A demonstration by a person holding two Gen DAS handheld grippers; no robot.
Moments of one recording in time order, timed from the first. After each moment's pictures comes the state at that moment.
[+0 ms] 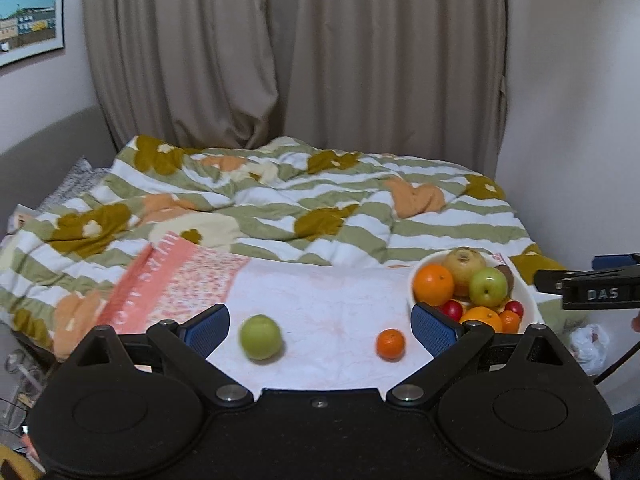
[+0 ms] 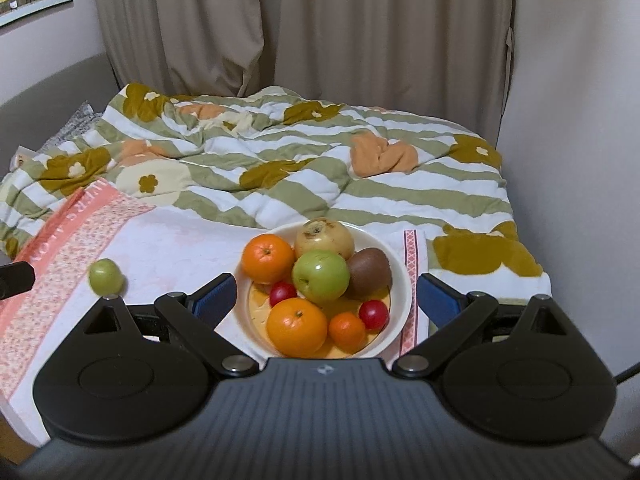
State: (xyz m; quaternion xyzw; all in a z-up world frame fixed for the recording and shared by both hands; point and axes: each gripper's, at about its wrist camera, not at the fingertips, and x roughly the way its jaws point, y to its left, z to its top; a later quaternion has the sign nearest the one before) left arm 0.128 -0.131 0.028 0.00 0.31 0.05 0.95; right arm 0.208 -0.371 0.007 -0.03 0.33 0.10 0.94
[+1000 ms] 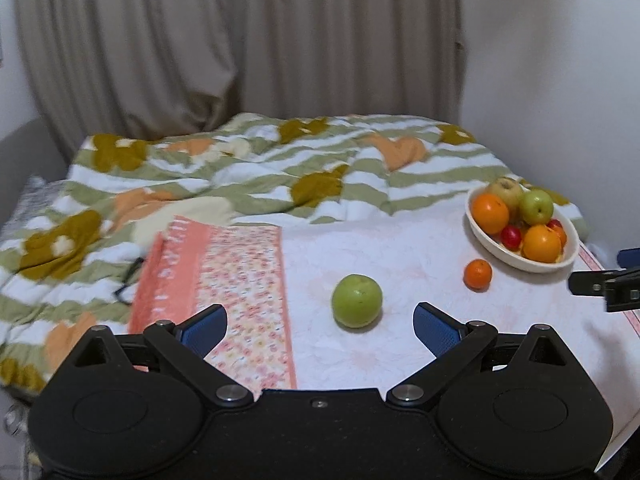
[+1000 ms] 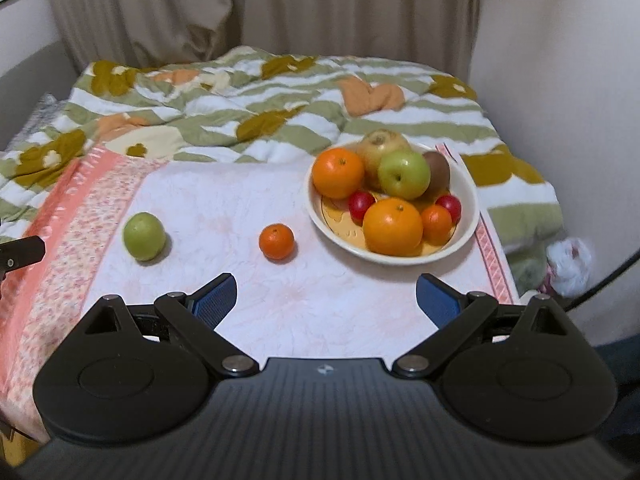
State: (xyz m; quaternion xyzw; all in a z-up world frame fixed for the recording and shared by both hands) left arm 0.155 0.010 -0.026 0.06 0.35 -0.07 0.93; right arm 0.155 -0.250 -0.041 0.00 0.39 0.00 0.92
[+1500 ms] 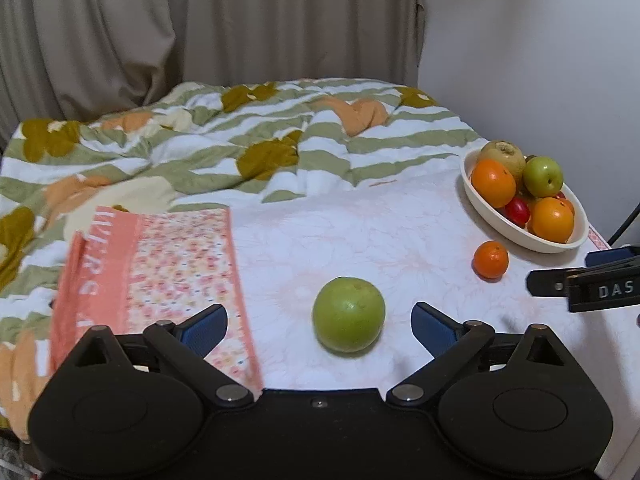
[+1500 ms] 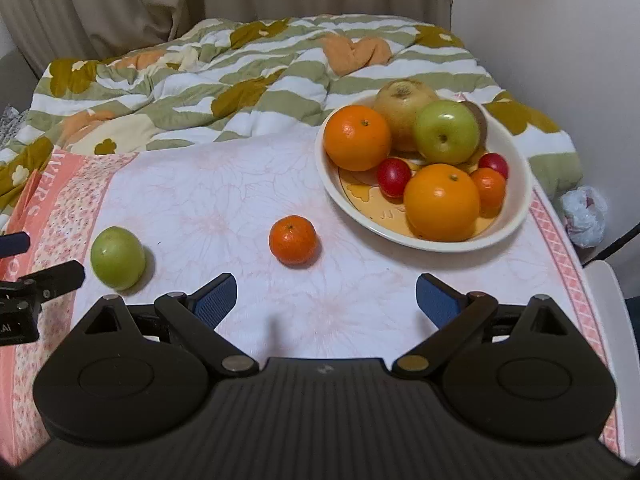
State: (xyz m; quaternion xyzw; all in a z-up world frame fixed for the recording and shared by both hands) left arm 0.236 0.009 -0.078 0.06 0.40 -0.15 0.90; right arm 0.221 -0.219 -0.089 0.05 0.44 -0.03 0.89
